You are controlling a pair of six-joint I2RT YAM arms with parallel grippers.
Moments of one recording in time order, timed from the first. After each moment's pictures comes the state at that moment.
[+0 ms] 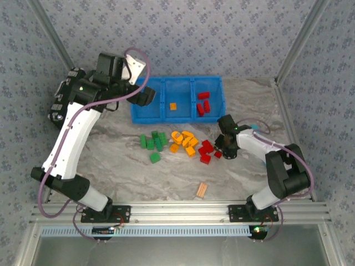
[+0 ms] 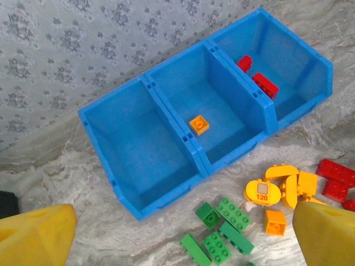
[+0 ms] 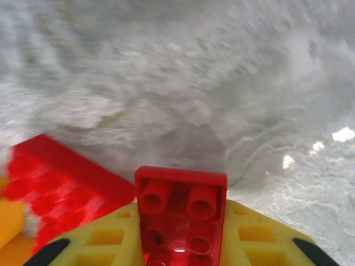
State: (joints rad) left arm -0.45 1.53 1.99 -1.12 0.01 0.14; right arm 0.37 1.53 0.89 -0.65 -0.04 0.94
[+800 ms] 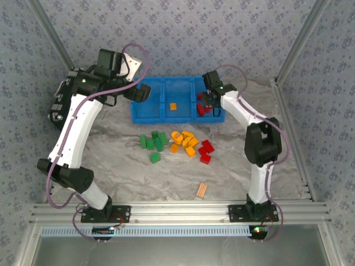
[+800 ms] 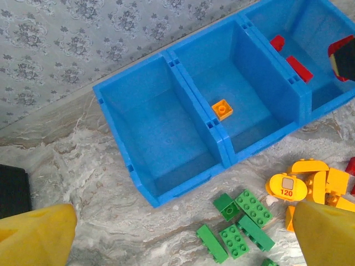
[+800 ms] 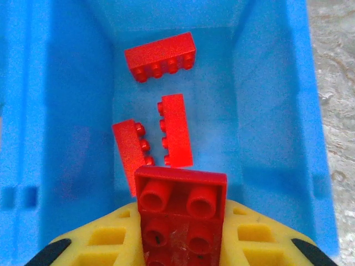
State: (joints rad) left arm -0.37 1.61 2.02 -1.16 0.00 0.15; right arm 0.36 2.02 1.75 -0.71 0.21 0.33
